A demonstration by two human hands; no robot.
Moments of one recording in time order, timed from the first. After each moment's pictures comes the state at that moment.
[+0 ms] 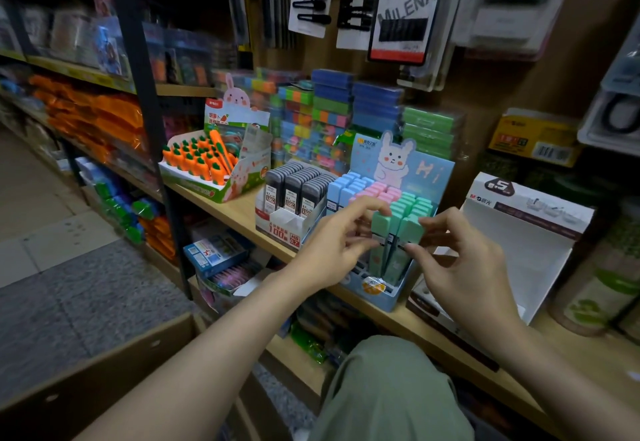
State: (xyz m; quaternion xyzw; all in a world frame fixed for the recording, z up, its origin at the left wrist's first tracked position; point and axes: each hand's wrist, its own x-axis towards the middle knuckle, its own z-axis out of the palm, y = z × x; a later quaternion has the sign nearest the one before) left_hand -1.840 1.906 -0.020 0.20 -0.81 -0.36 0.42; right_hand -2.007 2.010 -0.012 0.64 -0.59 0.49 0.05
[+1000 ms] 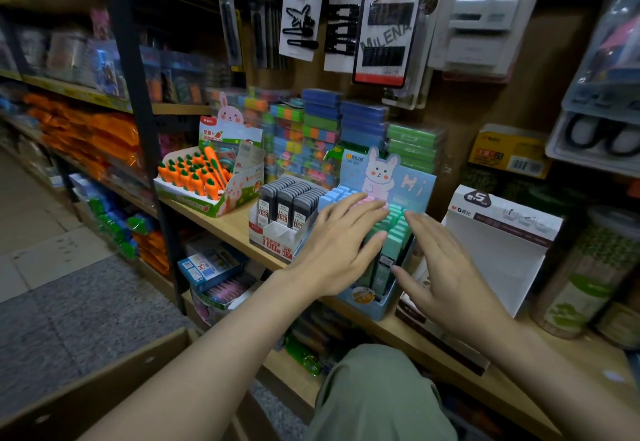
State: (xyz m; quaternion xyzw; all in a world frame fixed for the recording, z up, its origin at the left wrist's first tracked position) left_hand -1.852 1.912 0.001 0.27 -0.90 -0.02 0.33; right_hand -2.025 2.014 -0.009 0.72 -0.62 0.28 0.13
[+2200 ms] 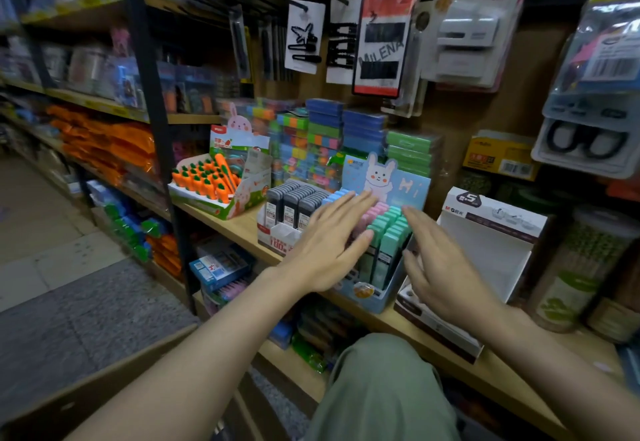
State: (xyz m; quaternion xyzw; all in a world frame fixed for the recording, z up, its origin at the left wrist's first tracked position) left_hand -1.830 1.923 0.009 0.27 -0.91 -0.07 0.32; right_hand -2.017 2.020 0.008 0.72 -0.63 0.27 0.10
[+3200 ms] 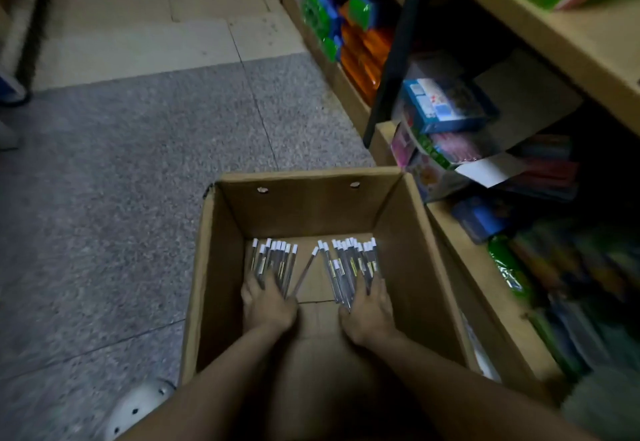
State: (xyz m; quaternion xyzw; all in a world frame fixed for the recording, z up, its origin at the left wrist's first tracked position) left_hand -1.521 1.993 -0.401 0.87 -0.35 -0.33 0.10; right_hand -1.683 1.943 -0.388 0.70 -0.63 -0.14 -0.30
